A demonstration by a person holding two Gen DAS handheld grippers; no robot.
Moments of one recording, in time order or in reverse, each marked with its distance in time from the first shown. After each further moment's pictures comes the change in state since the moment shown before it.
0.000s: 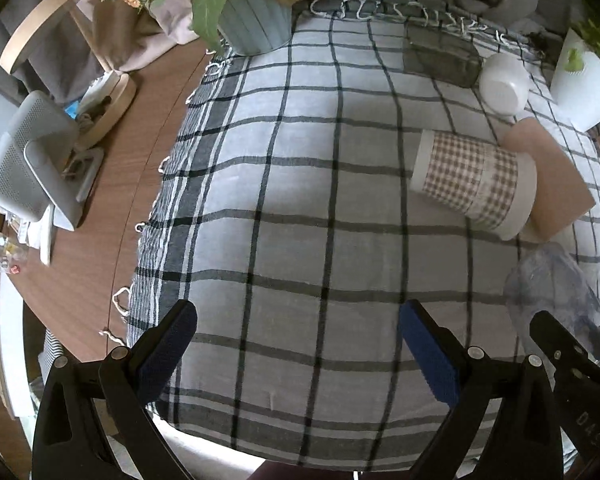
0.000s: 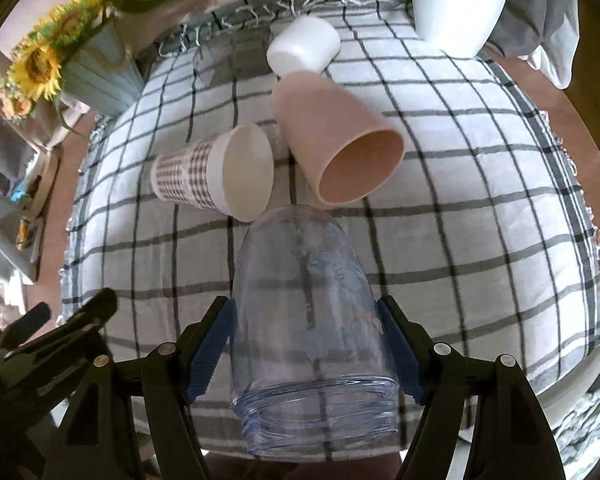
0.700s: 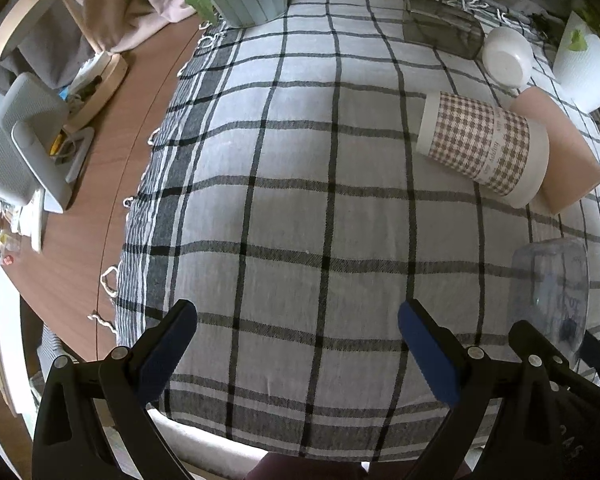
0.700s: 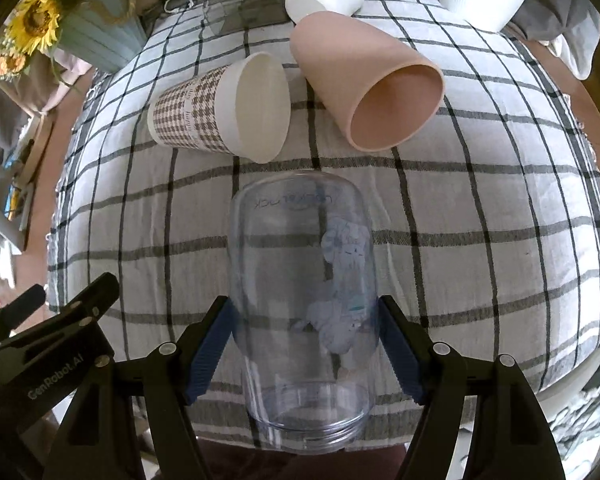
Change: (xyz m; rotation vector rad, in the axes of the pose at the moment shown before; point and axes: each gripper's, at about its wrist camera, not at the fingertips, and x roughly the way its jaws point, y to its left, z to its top) left arm 0.015 0.003 -0.012 0.004 0.066 -0.009; right arm 0.025 0.012 -0.019 -0.036 0.105 0.006
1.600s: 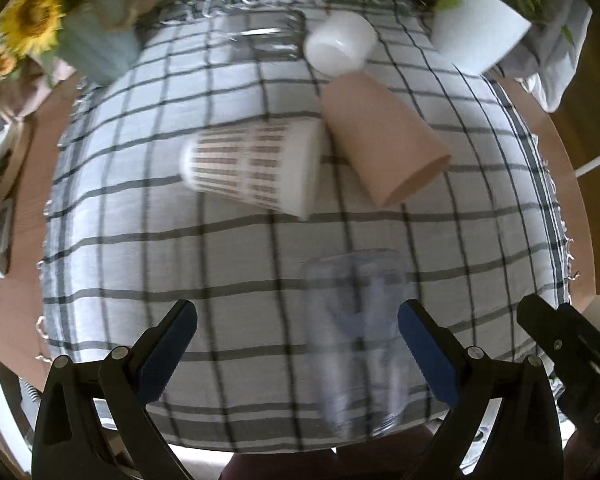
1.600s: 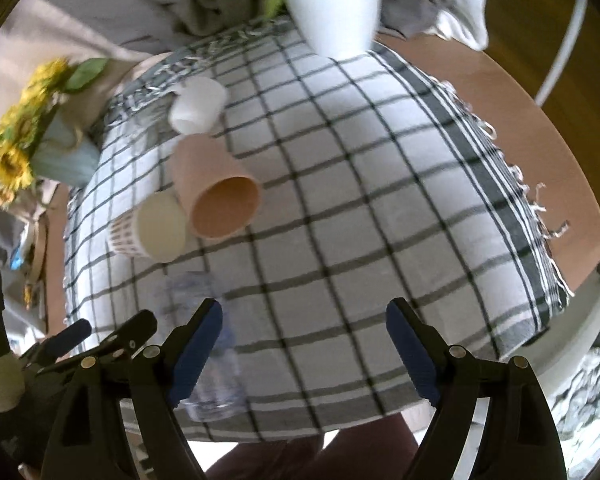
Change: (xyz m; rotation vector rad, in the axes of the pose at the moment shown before) left arm -0.045 -0.128 0.018 0.201 0.016 -0.219; right arm -0.077 -0.120 0.003 0.258 -0.153 0.006
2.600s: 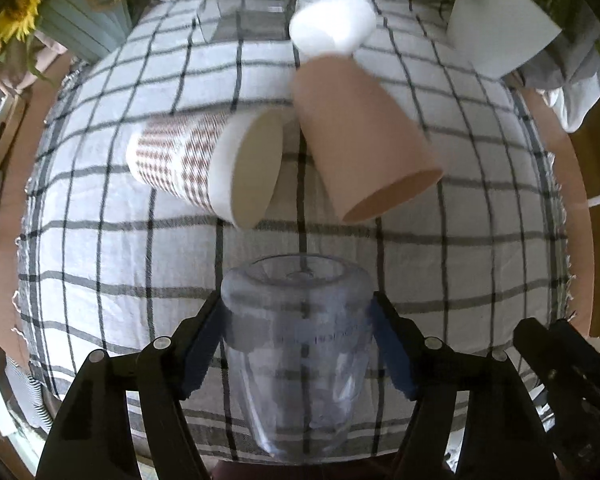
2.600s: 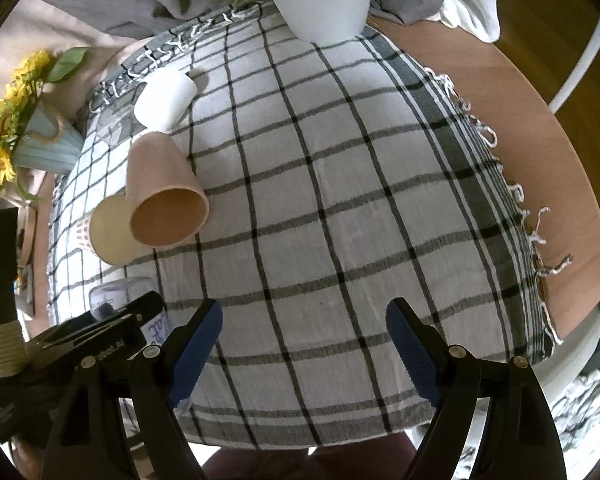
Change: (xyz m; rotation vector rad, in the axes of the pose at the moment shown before) left arm 0.018 -0.033 0.028 -0.118 0.033 0.016; right arm 0.024 -0.041 0.033 -0.086 0.065 0.018
